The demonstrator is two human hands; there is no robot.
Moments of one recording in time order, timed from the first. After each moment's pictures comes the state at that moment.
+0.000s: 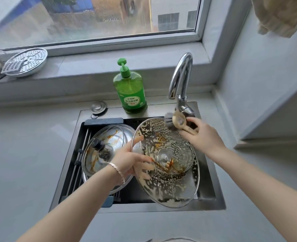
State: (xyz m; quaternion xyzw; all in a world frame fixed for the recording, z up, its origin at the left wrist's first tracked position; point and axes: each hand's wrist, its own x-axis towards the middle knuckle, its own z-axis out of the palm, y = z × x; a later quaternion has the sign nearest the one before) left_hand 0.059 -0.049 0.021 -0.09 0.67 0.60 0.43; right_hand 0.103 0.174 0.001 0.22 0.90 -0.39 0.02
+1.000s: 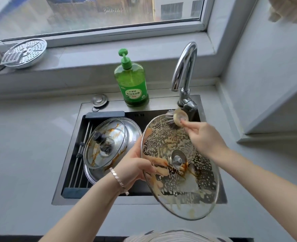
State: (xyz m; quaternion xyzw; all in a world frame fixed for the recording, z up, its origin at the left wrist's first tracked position) left_hand 0.087 -0.051 0.022 0.04 0.60 0.64 0.48; right_hand 0.118 0.159 0.004 0.17 0.88 -0.44 0.01
